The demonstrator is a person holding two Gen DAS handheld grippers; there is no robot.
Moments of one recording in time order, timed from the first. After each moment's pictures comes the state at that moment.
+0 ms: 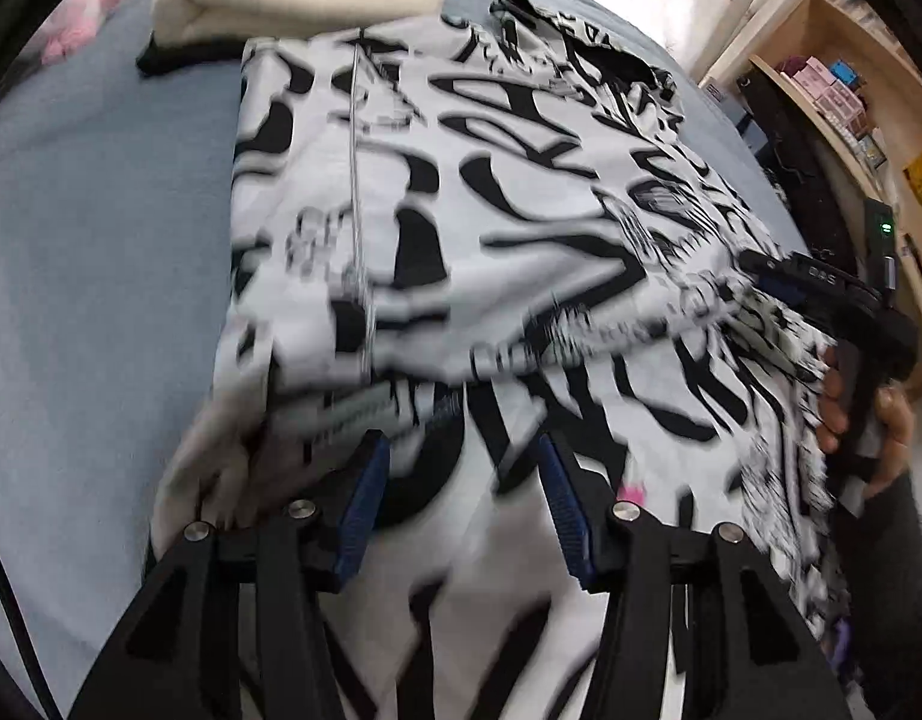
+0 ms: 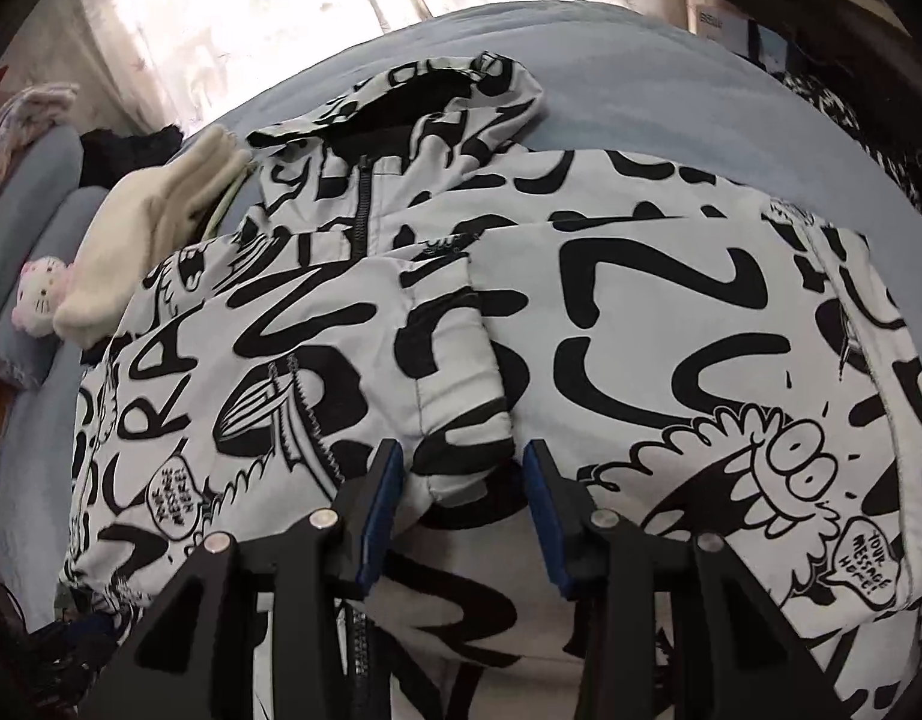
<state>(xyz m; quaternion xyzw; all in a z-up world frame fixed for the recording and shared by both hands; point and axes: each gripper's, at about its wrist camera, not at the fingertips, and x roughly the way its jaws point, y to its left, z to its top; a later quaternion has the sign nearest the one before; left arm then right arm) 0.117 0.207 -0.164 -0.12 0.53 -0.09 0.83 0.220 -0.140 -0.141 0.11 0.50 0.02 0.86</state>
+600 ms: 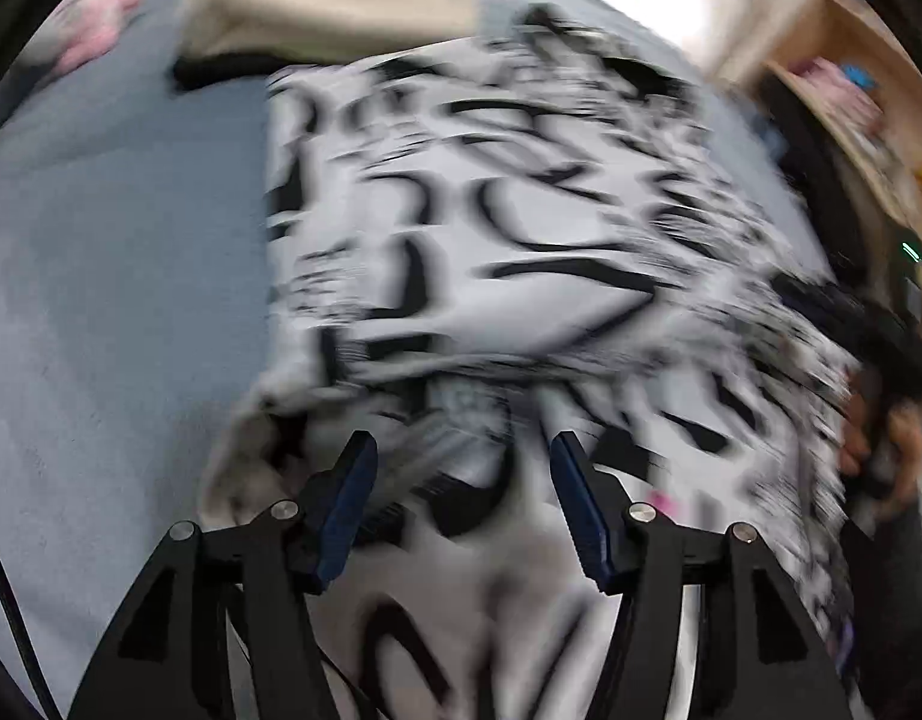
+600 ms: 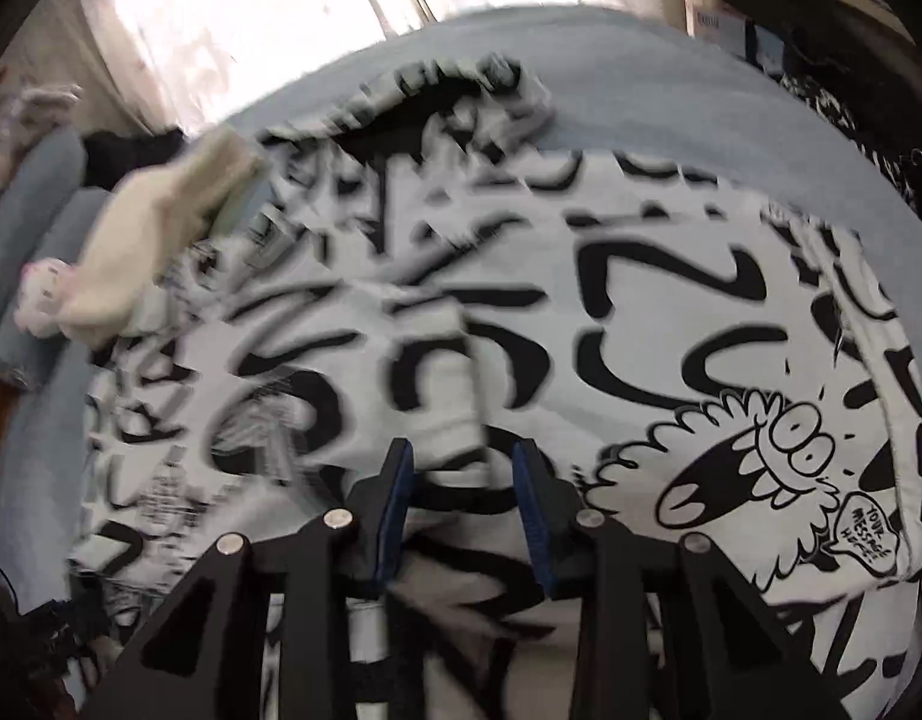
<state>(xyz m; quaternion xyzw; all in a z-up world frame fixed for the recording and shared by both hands) 0.114 0.231 -0.135 -0.12 0.54 -0.11 0.82 0.206 -0.125 -0.122 0.11 0.49 0.03 0.87</state>
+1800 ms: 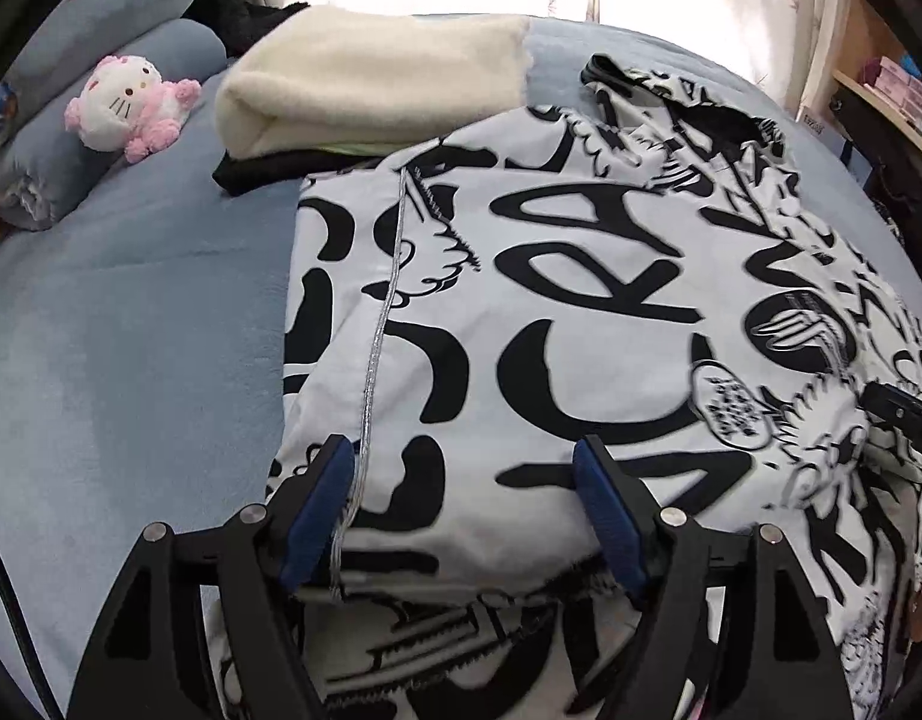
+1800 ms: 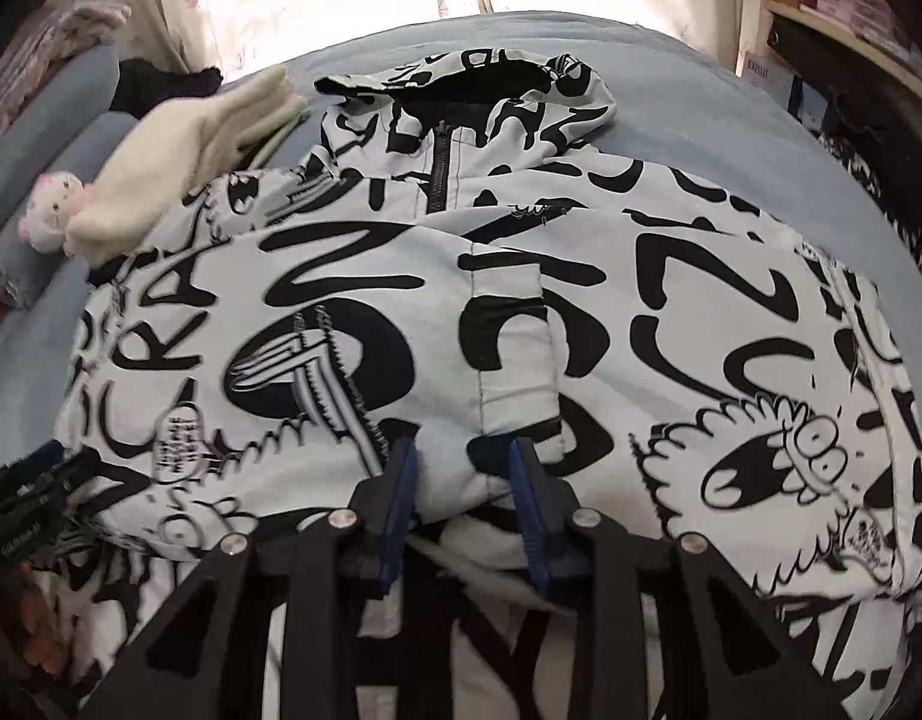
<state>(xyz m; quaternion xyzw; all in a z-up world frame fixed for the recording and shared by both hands) 0.165 0.197 -0.153 -0.04 0.48 0.06 0.88 0.198 -0.092 -0.137 0.04 0.50 0.05 0.86</state>
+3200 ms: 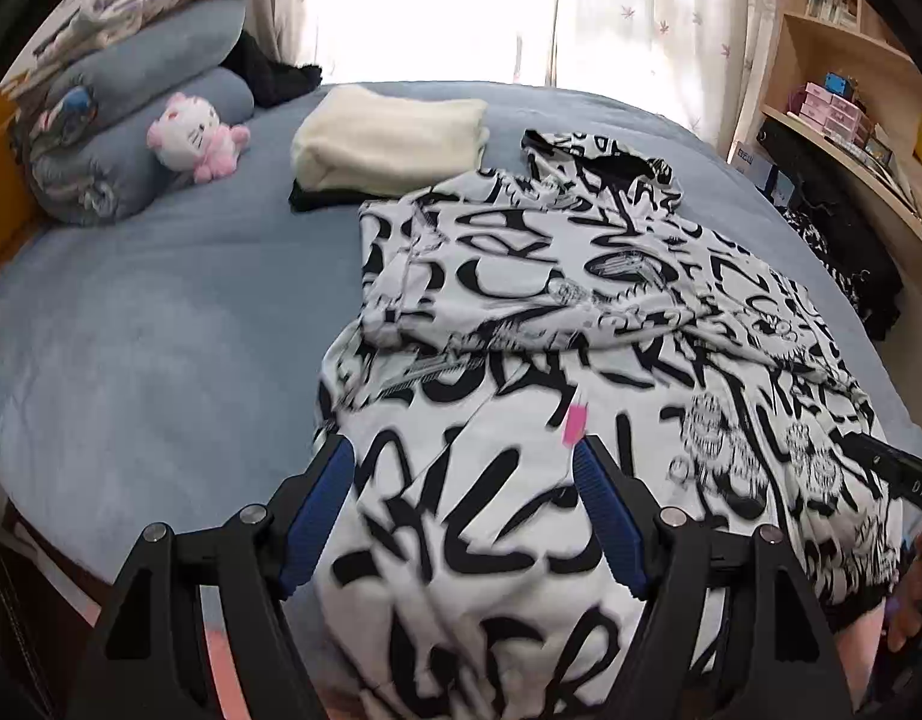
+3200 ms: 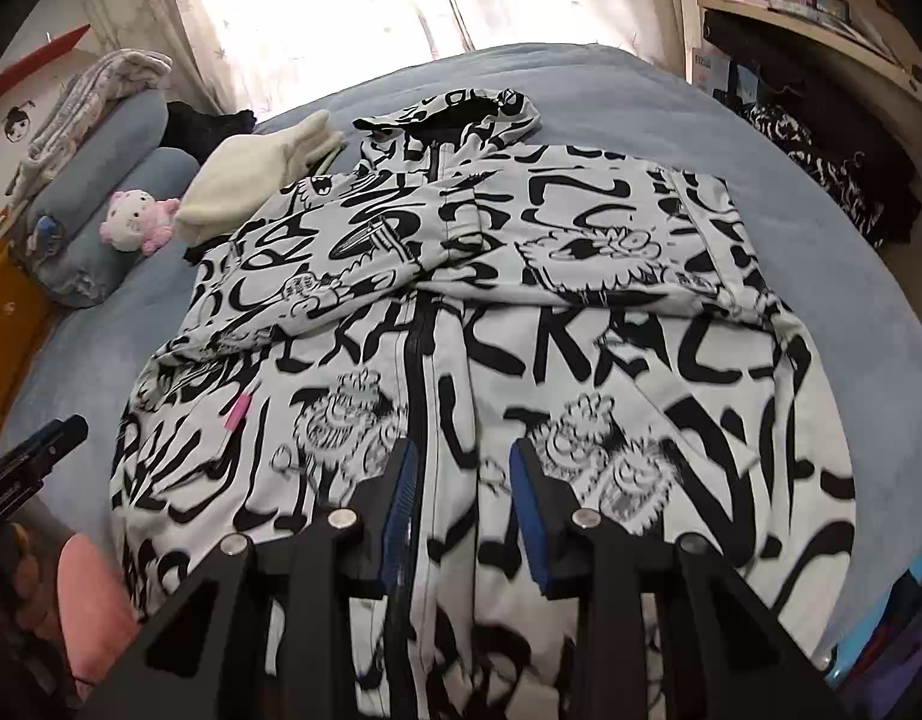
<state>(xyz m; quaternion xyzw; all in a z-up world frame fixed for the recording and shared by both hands) -0.053 0.182 -0.053 -0.06 0.43 0.02 0.90 -0.025 -0.152 -0.068 0.08 0.47 0.07 0.88</state>
